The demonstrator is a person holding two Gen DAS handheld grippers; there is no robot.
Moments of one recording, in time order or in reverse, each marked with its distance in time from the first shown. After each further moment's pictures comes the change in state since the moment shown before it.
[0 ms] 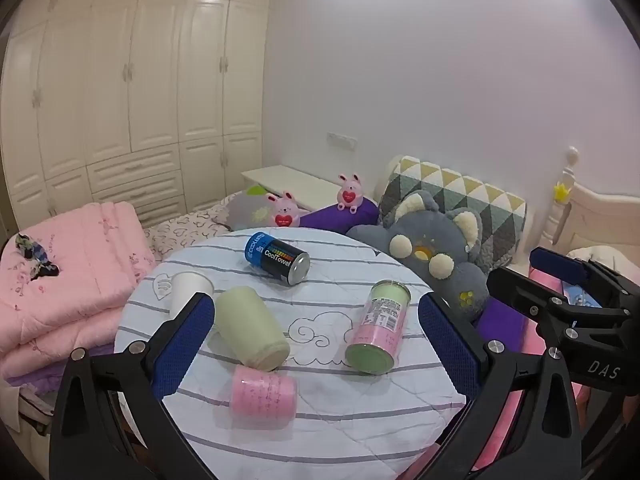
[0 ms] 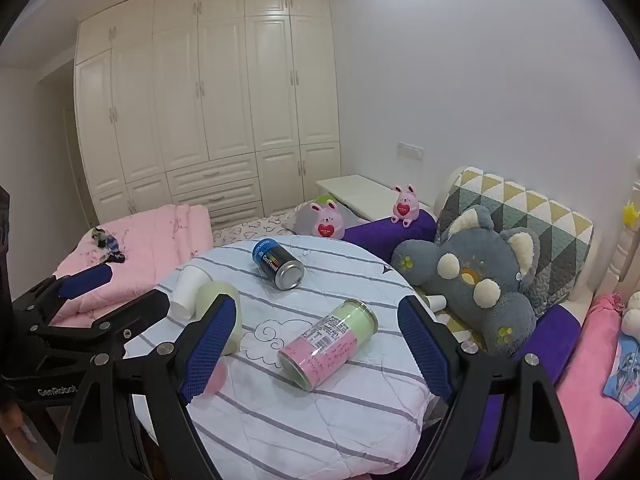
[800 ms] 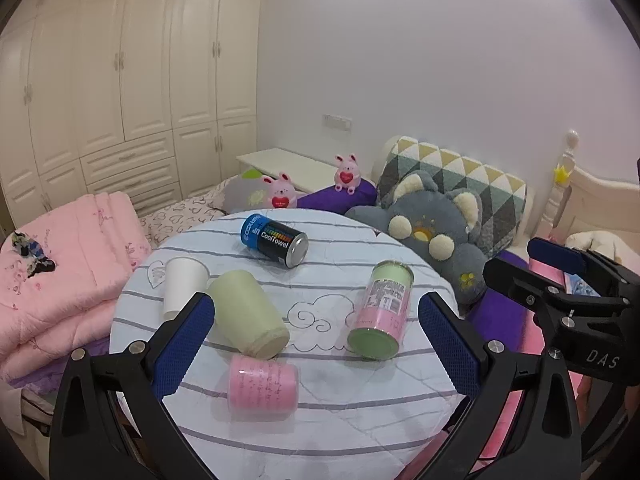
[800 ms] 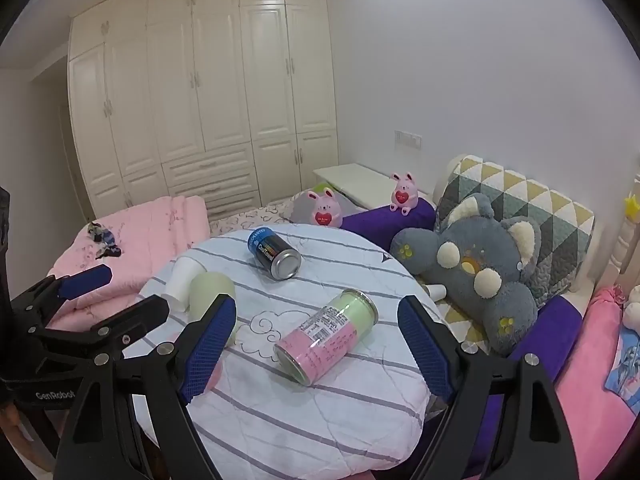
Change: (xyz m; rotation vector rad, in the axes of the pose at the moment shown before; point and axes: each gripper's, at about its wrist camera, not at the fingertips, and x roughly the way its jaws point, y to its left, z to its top) left arm 0.014 0.002 -0.016 0.023 0.054 0.000; right arm 0.019 -0.004 -0.006 0.019 0.060 -0.005
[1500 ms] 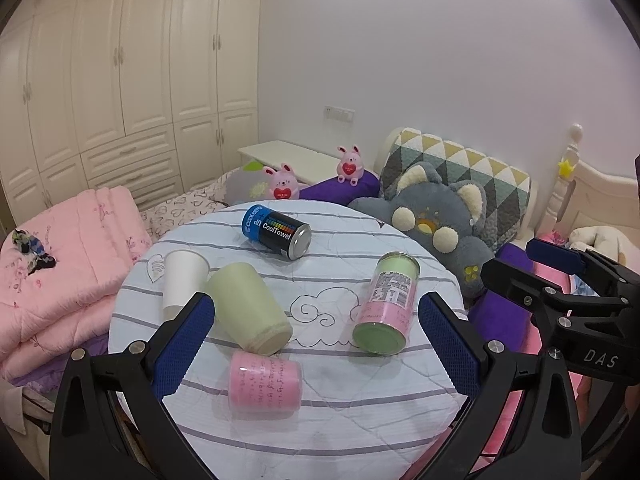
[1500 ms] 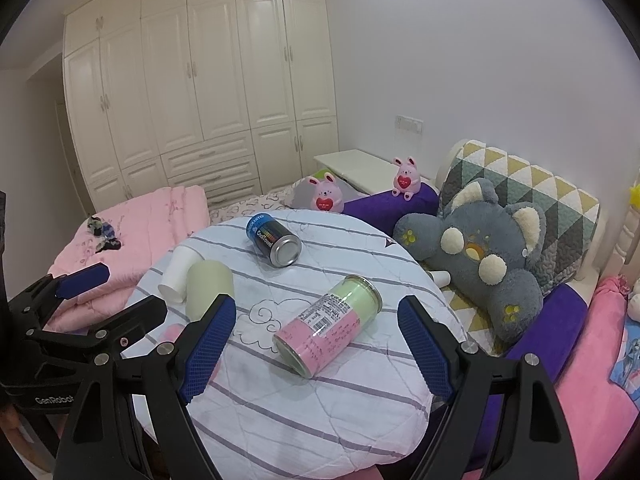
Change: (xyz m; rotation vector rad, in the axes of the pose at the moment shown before) left arm 0.007 0.002 0.002 0.005 0.033 0.006; right arm 0.013 0.003 -0.003 0.010 0.039 0.005
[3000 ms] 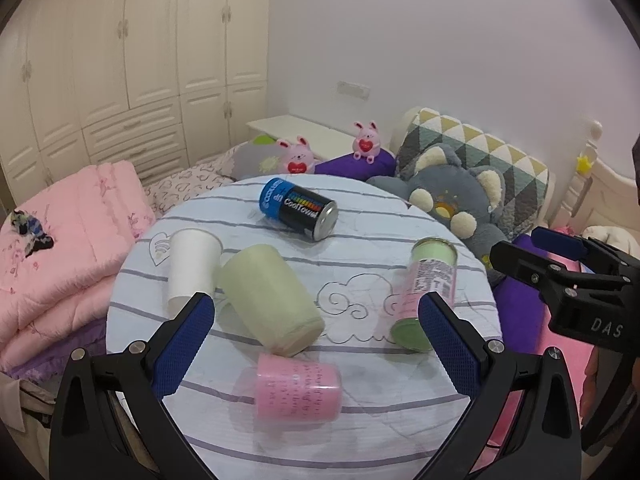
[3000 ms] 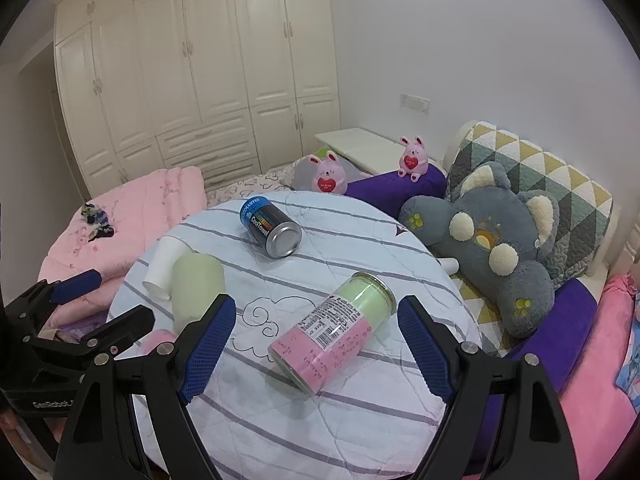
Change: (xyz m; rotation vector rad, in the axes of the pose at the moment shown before) left arm 0.047 0.038 -0.001 -0.037 0.096 0.020; right arm 0.054 0.000 0.012 0.000 0.100 0.009
